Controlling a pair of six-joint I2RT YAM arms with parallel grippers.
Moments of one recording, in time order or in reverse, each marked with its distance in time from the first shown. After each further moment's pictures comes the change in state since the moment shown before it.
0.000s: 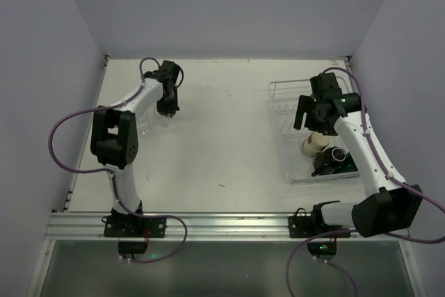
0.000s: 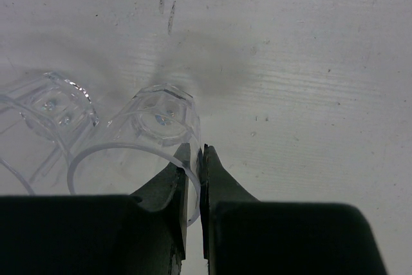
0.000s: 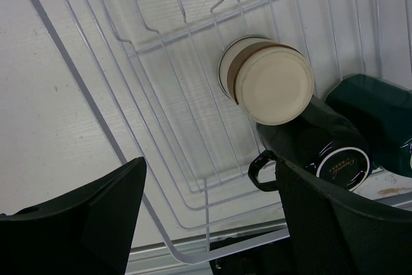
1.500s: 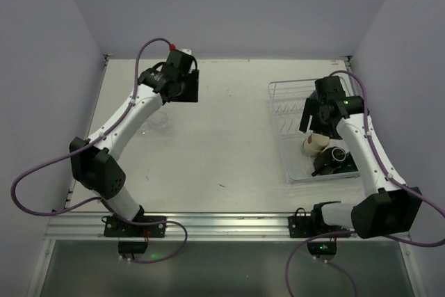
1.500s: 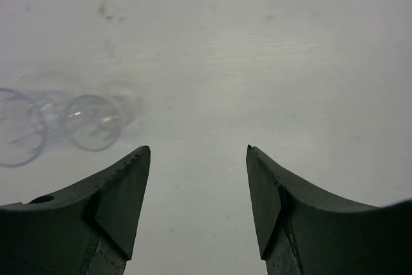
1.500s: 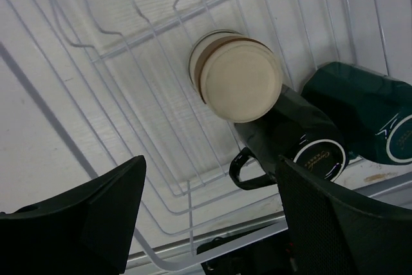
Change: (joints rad) left arm -0.156 -0.283 0.053 -0.063 -0.112 -0.032; right arm -0.024 -0.024 -0.035 0.005 0.040 0.002
